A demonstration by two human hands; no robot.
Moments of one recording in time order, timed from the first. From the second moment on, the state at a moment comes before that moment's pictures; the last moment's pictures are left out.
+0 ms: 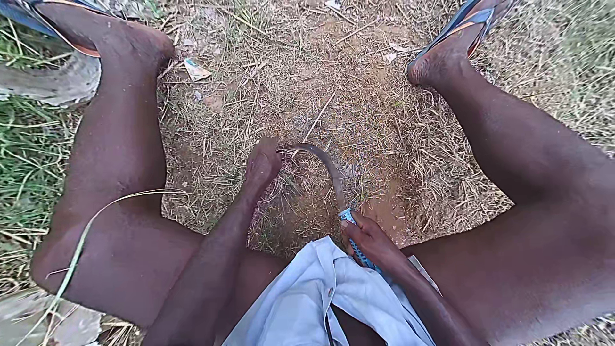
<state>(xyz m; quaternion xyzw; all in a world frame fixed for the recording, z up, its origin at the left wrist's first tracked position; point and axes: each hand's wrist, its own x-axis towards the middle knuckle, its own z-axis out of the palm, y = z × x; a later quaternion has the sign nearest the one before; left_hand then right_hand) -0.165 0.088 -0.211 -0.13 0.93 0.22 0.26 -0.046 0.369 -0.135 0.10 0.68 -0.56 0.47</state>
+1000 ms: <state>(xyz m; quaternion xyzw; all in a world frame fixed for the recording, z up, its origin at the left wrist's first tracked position) -0.194 0.204 -0.212 0.02 0.95 0.14 0.27 -0.070 0.389 -0.105 0.17 0.69 -0.64 0.28</state>
